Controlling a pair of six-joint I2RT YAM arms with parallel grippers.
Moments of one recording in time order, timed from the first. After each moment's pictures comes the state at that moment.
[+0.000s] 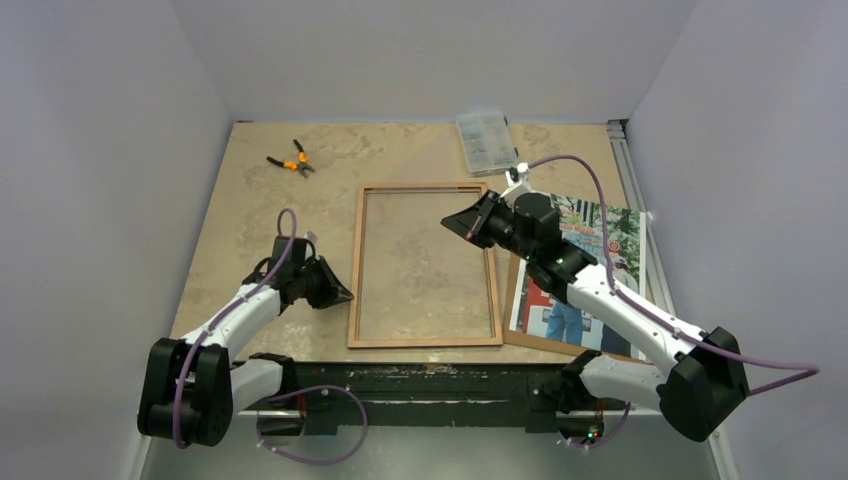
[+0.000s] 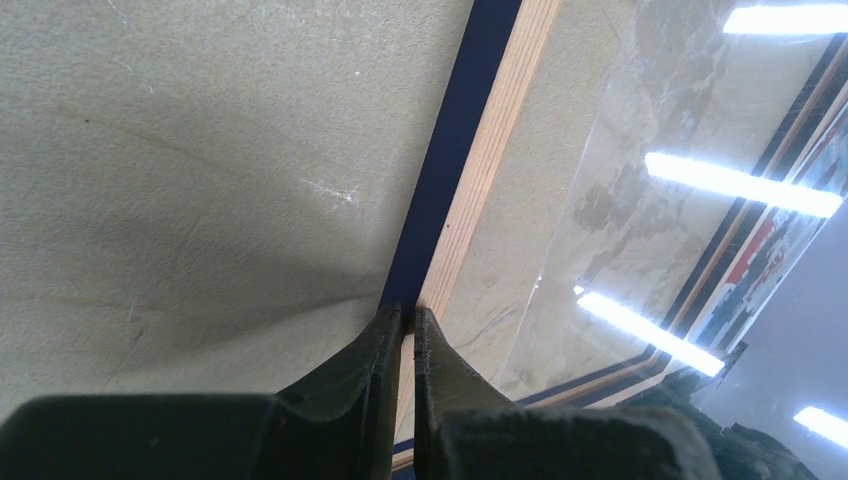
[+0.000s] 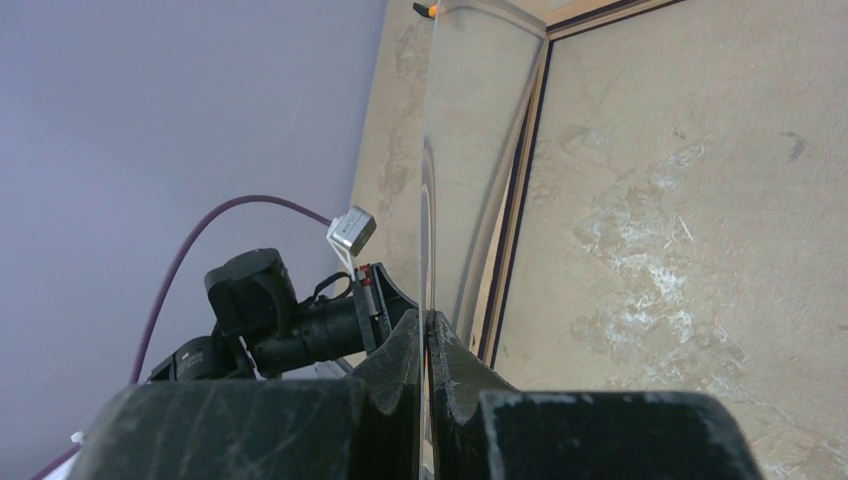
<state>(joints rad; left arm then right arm) -0.14 1.13 0.45 -0.33 0.34 -0.71 0.62 1.13 0.81 0.06 -0.14 0.99</state>
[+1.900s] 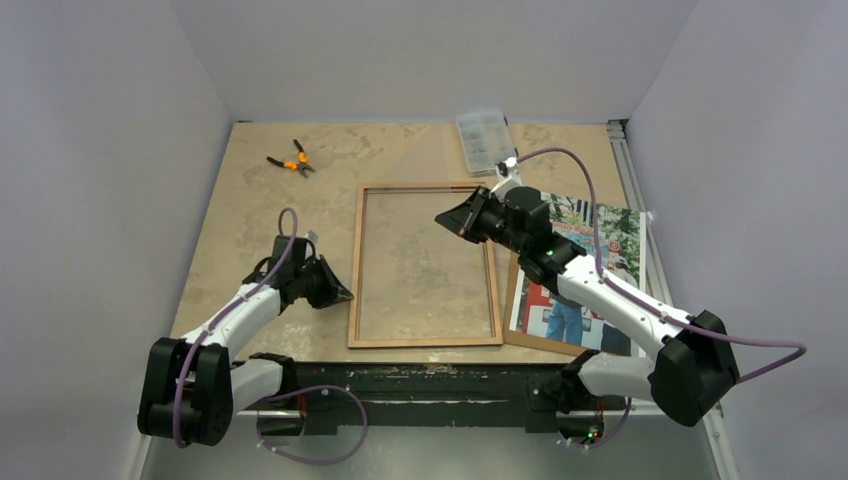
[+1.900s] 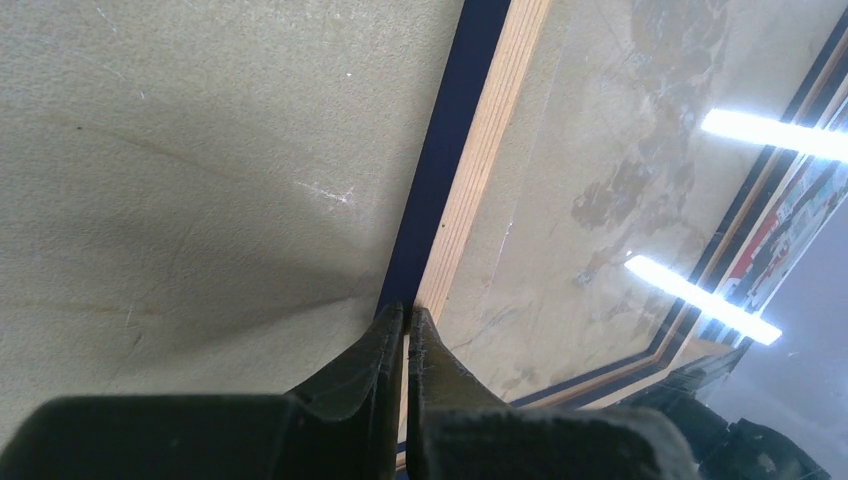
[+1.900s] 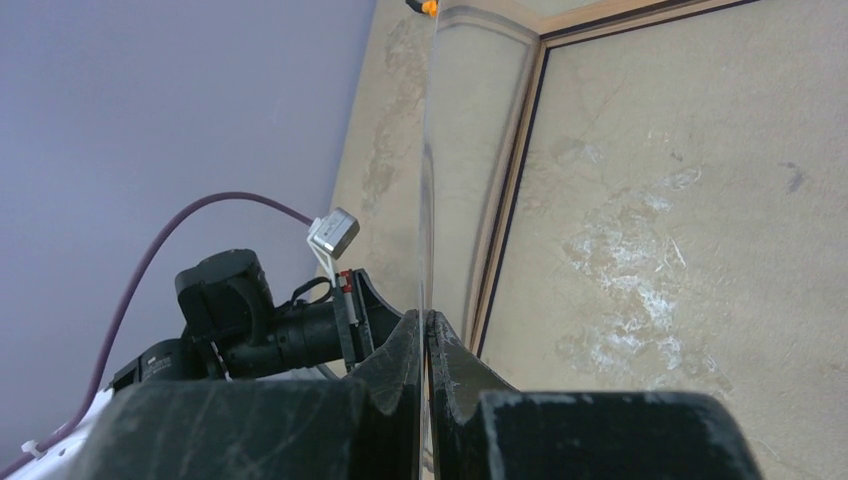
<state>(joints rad) -0.14 1.13 0.45 -0.33 0.35 -0.69 0.62 1.22 0.85 0.10 -0.15 0.92</state>
